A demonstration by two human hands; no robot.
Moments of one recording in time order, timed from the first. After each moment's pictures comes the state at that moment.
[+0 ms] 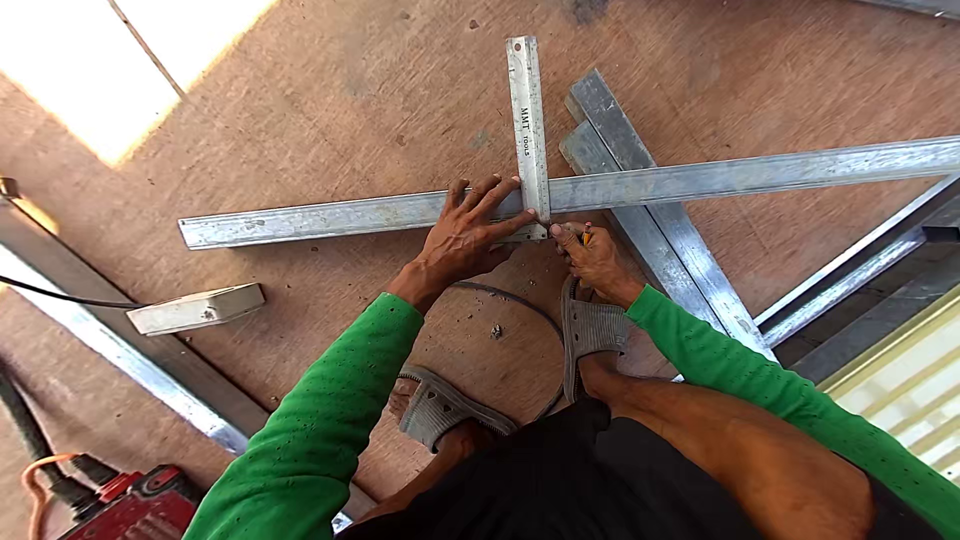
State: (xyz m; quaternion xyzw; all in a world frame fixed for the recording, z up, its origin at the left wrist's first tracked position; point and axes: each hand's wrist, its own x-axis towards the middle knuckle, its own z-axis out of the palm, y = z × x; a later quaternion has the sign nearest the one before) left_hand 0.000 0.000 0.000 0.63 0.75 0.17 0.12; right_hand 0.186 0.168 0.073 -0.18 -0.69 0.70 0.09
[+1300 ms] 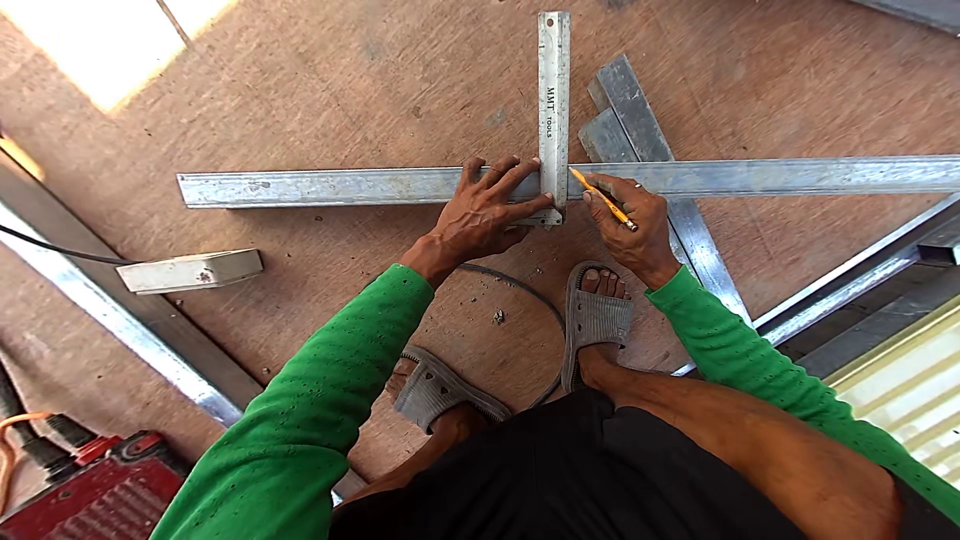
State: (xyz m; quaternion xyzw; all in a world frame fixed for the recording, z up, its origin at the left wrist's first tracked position) left_hand 0.000 0.002 0.001 0.64 0.75 0.17 0.11; right_hand 0.168 0.215 0.035 -0.14 -0.90 0.40 0.14
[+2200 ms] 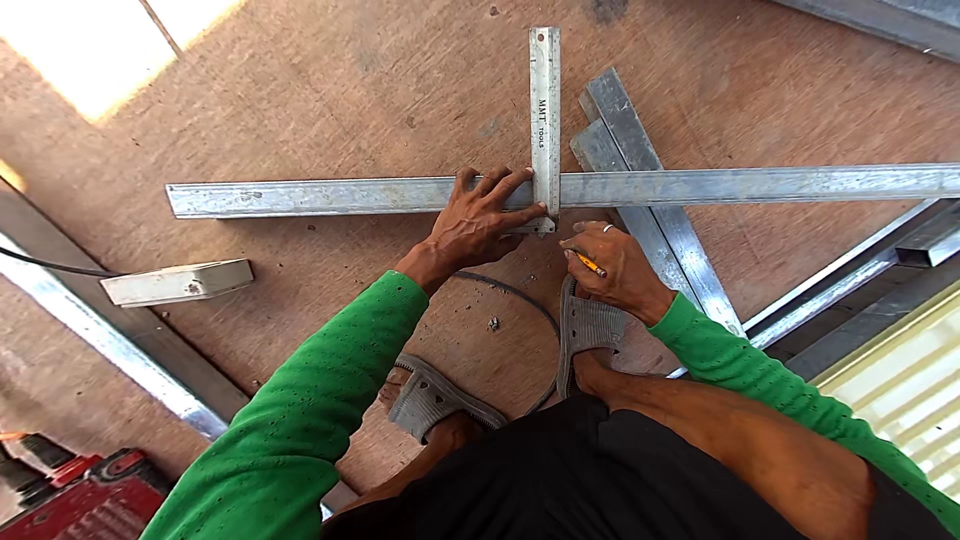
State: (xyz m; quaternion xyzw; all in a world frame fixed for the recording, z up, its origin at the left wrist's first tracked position) left_hand -0.001 0.003 0.002 0.64 0.75 0.17 0.10; right_hand 0.194 0.195 0.053 -0.03 -0.95 0.31 -0.01
